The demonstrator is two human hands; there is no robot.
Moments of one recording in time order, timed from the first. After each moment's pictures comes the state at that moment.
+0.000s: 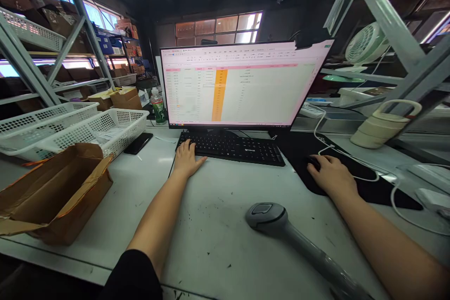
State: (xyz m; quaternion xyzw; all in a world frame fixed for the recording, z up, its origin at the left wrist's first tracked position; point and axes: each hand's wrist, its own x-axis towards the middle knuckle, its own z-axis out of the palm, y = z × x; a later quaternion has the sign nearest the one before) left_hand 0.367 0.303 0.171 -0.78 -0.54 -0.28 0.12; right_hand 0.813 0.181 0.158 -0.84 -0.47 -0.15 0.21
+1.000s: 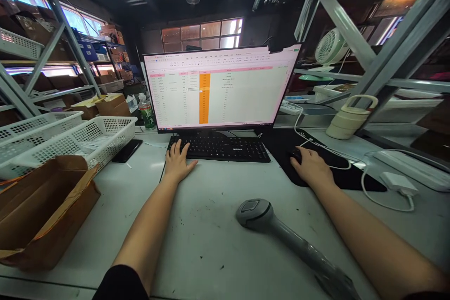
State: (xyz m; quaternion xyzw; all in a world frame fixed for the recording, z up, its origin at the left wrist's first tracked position) left_hand 0.367 0.297 0.174 -0.79 -0.52 -0.28 0.16; right_hand 0.806 0.175 0.162 -0.84 -0.47 -0.14 0.23
